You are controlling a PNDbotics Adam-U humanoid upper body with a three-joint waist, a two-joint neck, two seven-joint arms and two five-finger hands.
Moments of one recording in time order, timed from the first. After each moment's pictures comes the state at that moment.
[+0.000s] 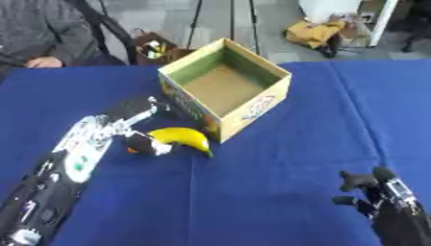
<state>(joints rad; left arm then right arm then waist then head) -0.68 0.29 -0.06 -1.21 -0.98 -0.29 -0.39 -0.11 -0.25 0.11 -1.77 -0.36 0.06 0.19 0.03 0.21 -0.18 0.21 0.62</state>
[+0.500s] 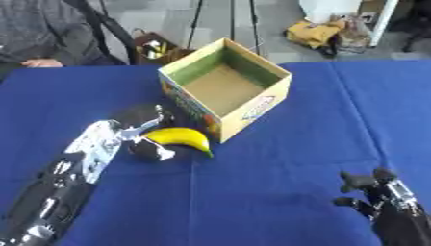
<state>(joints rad) -0.71 0.28 -0.06 -1.10 -1.14 -0.33 -0.31 -0.11 -0.25 0.12 -1.77 -0.36 0.06 0.19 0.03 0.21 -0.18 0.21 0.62</state>
